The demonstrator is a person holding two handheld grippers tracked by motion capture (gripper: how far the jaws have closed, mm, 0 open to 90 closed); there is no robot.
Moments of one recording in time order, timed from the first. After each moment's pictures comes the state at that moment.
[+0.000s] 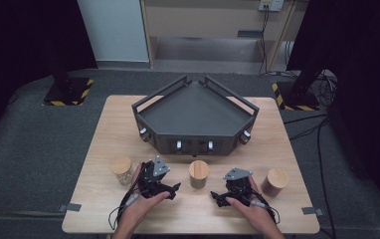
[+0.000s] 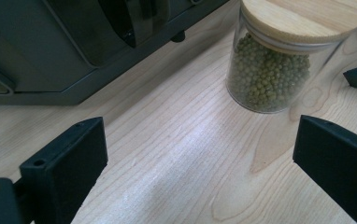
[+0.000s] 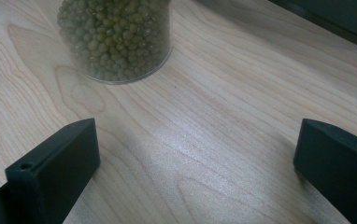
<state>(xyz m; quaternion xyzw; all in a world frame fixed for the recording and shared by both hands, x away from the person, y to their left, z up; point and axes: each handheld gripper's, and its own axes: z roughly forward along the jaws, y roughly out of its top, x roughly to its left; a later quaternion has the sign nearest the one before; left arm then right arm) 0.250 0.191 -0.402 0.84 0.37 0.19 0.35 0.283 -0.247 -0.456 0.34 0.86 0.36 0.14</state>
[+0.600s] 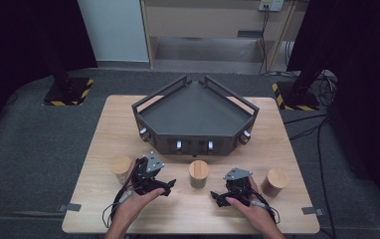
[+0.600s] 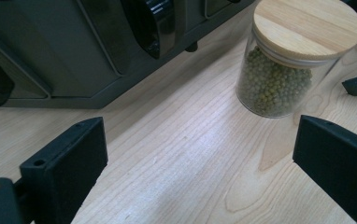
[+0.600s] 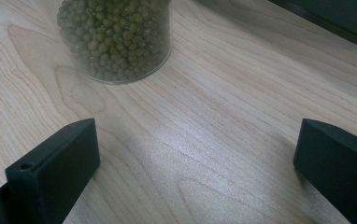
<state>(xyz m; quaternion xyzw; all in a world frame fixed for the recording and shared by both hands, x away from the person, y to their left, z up) 0.249 0.205 -0.385 0.83 0.38 0.20 0.36 0.283 -0.247 -0.456 0.34 0.86 0.36 0.14</state>
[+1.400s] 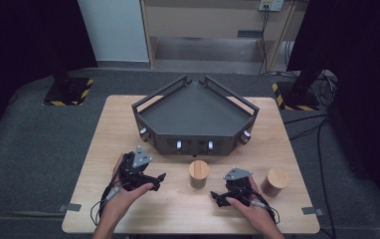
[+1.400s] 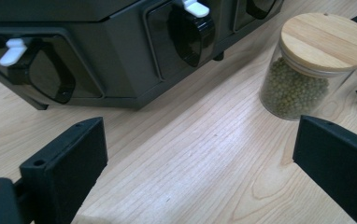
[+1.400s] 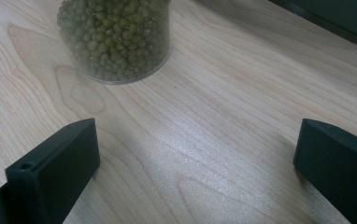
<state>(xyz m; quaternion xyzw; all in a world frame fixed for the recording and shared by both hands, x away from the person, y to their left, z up) 0.242 0.232 -0.367 0.82 0.39 0.22 0.36 0.283 -0.247 -0.456 0.34 0.86 0.36 0.14</state>
